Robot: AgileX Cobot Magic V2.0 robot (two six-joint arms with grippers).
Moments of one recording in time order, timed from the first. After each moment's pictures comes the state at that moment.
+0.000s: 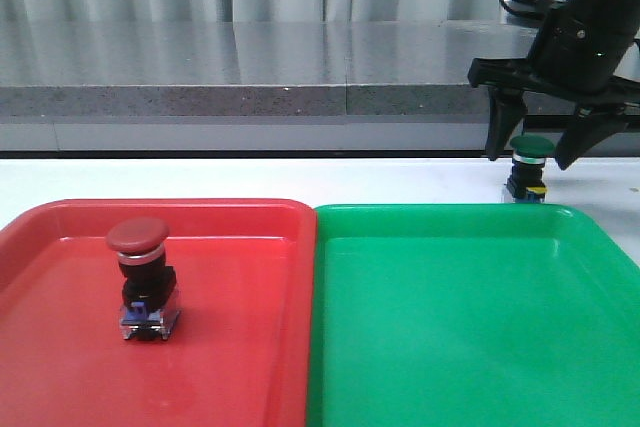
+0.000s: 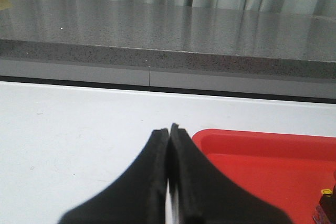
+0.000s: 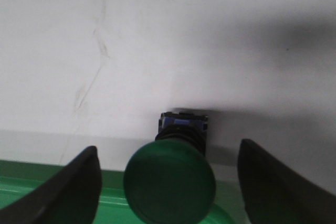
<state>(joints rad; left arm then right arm) 0.00 0.00 0.00 -0.02 0.16 -0.13 0.11 1.99 -1.52 0.18 0.80 0.06</state>
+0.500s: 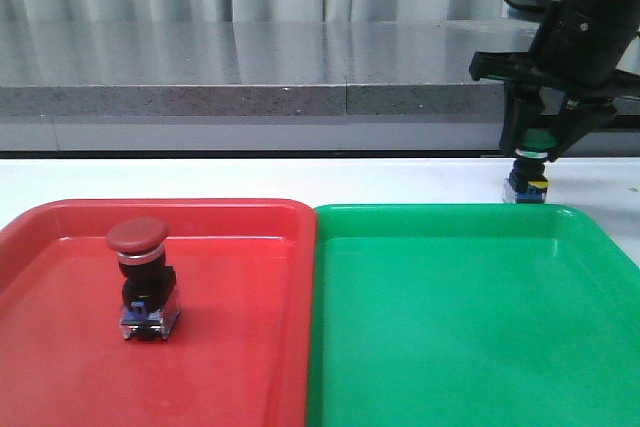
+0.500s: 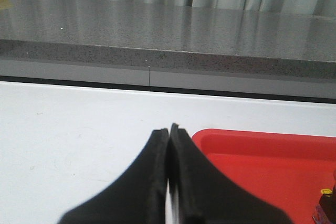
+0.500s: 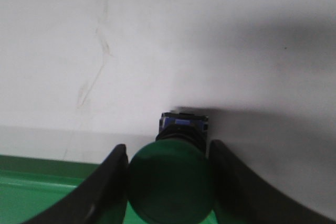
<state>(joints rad) 0.00 0.00 0.00 -0.02 0.16 -0.13 0.11 1.96 -1.52 0.18 0.82 0.06</state>
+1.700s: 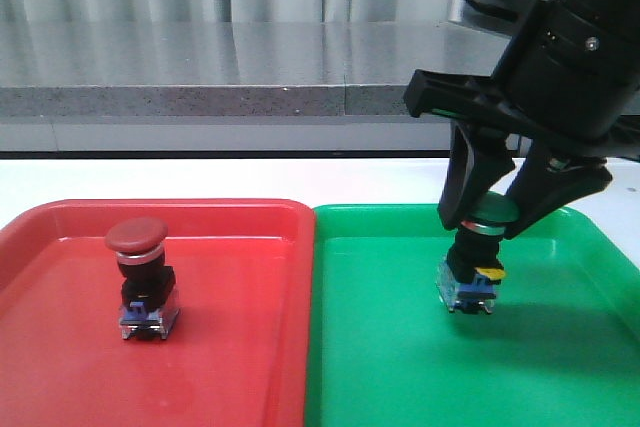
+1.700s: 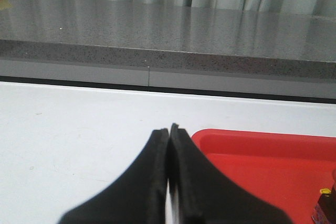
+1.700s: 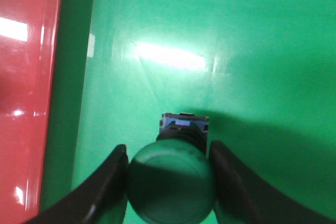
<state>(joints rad) 0.00 0.00 0.00 -0.02 0.16 -0.13 0.41 1.56 -0.95 0.30 0.61 0.14</state>
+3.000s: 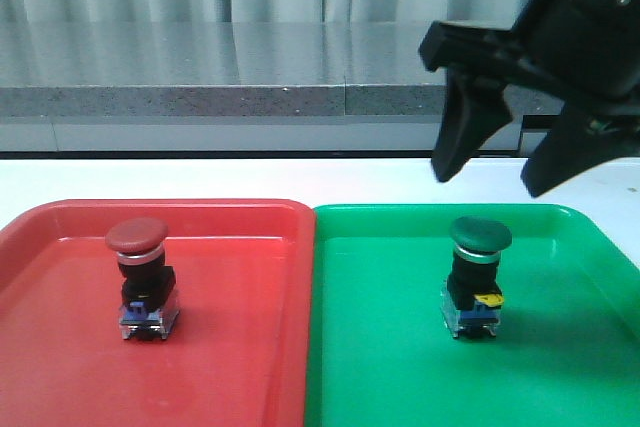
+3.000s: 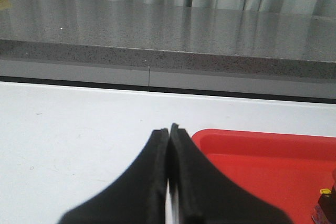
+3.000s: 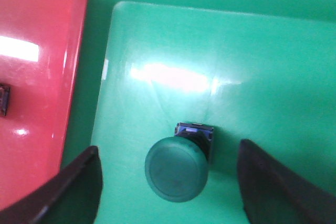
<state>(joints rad) 0.00 0.00 0.00 -0.02 0.16 -0.13 0.41 1.45 -0.94 0.26 0.60 0.15</state>
